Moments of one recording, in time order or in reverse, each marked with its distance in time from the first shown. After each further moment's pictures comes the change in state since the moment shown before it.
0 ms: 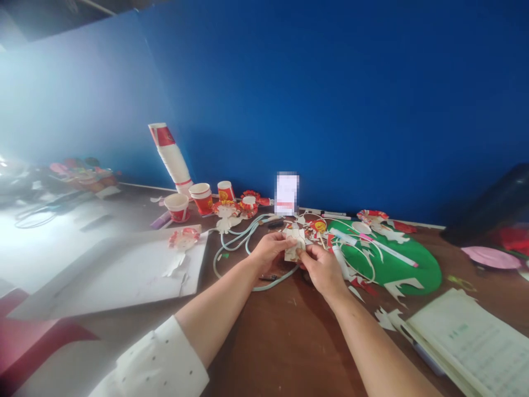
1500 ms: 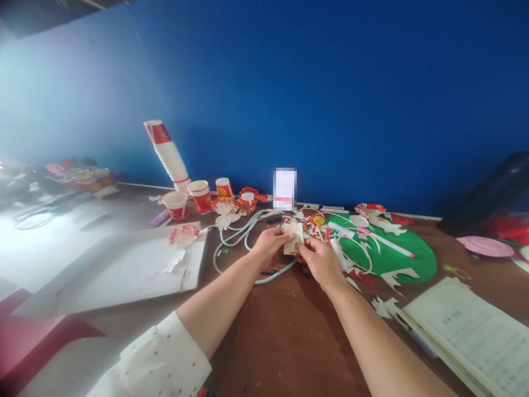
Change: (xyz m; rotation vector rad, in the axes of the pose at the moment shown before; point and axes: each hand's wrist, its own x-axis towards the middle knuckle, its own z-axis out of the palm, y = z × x) left_hand -0.002 0.001 0.009 0.093 0.112 0.015; right_hand -0.003 -0.006 0.000 0.066 -0.011 0.039
